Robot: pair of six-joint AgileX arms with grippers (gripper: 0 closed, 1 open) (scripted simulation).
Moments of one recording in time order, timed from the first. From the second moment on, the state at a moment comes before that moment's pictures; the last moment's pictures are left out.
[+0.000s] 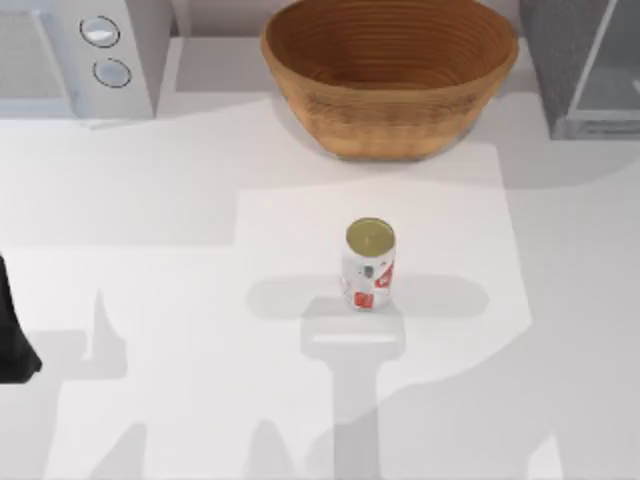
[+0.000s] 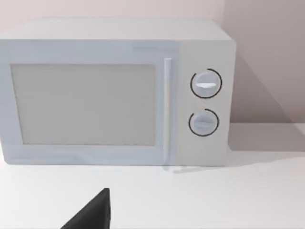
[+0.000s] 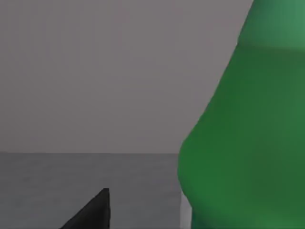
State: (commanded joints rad) left arm 0.00 0.00 0.00 0.00 0.00 0.00; right arm -0.27 2.31 1.31 0.99 -0.23 0.00
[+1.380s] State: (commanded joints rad) left arm 0.00 0.00 0.00 0.00 0.00 0.00; right arm -0.27 2.31 1.31 0.99 -0.23 0.00
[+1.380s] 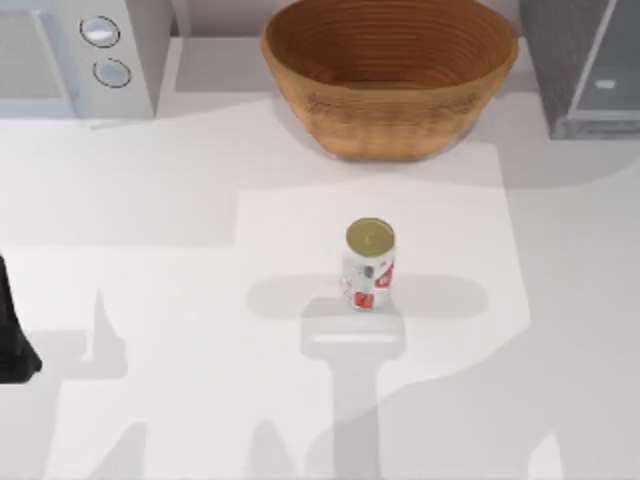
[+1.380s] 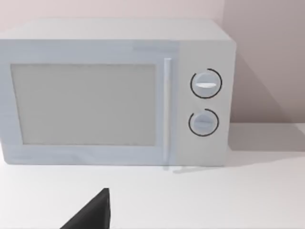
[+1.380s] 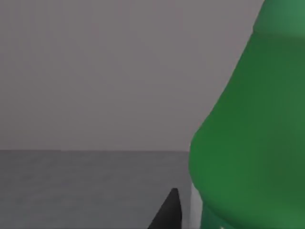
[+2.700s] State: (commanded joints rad) left arm 0.00 0.00 0.00 0.00 0.00 0.00; right arm -0.33 2.01 1.03 0.94 -0.29 0.00
